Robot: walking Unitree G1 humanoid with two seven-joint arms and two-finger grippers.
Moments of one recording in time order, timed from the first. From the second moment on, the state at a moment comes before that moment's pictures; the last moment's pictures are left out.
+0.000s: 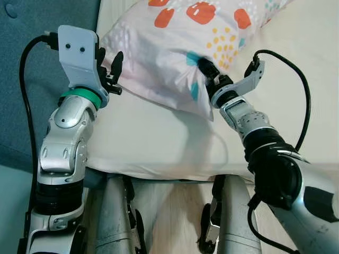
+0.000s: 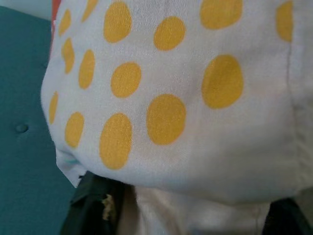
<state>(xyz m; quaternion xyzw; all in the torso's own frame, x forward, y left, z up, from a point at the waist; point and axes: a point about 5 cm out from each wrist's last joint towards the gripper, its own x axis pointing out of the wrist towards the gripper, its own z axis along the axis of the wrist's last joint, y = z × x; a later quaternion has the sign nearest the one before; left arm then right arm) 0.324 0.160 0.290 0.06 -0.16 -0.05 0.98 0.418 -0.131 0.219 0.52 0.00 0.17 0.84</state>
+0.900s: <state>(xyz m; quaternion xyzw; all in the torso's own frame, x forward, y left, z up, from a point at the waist) 0.326 0.155 0.297 0.05 -0.17 -0.05 0.98 0.413 -0.154 0.228 0.47 -0.10 0.21 0.85</state>
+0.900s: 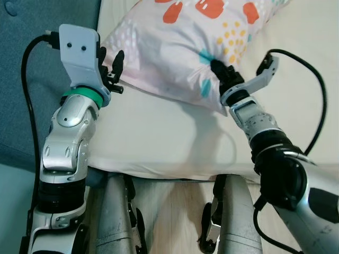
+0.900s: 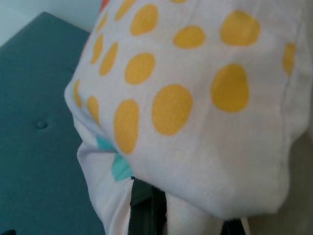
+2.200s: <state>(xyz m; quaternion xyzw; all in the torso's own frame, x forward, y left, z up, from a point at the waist) 0.356 0.124 0.291 0.04 -0.18 -0.12 0.97 0.238 -0.286 0.194 0.39 -0.17 -0.11 0.90</state>
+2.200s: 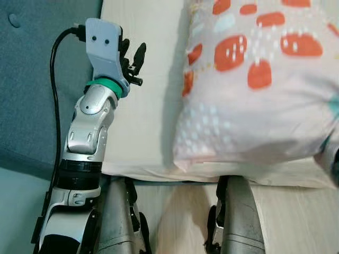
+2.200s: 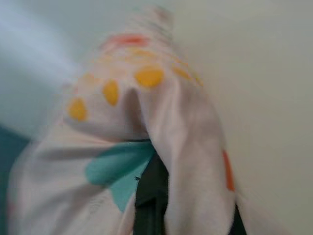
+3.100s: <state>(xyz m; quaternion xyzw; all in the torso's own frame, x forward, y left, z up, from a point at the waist) 0.357 0.122 0.281 0.06 -0.18 -0.15 0.97 0.211 -0.318 0.205 -0.15 -0.08 -0.30 0.94</state>
